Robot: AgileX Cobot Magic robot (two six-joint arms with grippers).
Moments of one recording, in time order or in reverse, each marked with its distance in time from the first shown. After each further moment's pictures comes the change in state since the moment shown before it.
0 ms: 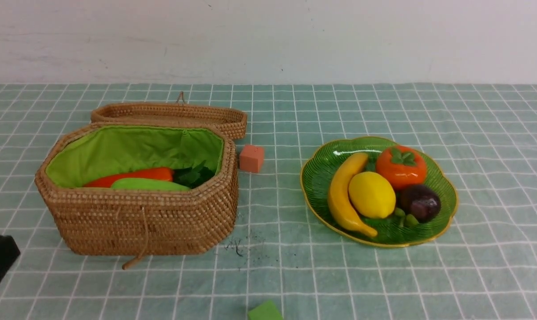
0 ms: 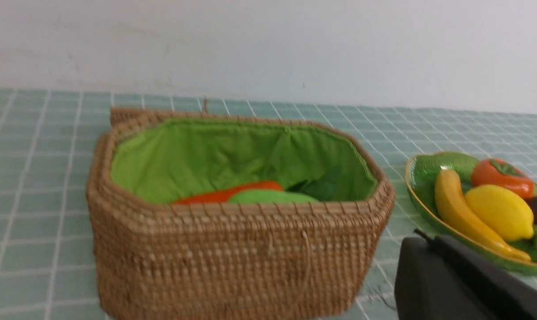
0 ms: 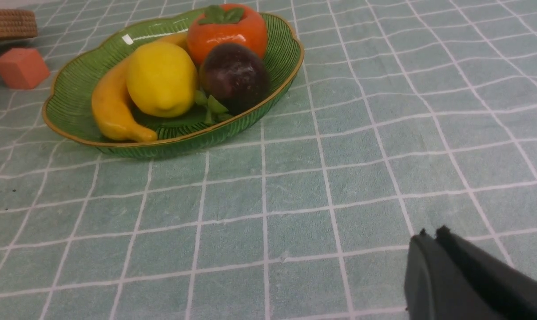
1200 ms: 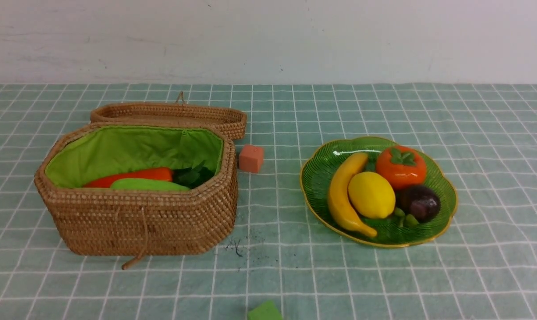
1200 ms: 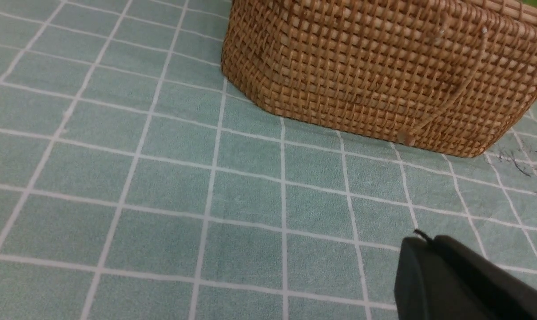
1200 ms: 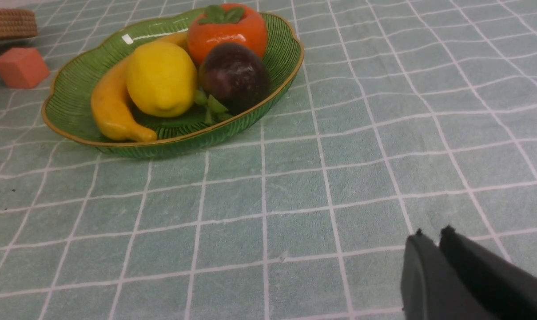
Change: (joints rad) right arm 0.000 0.000 0.000 0.000 0.001 0.000; left arm 0.260 -0.290 0.278 -0.417 0.266 0.273
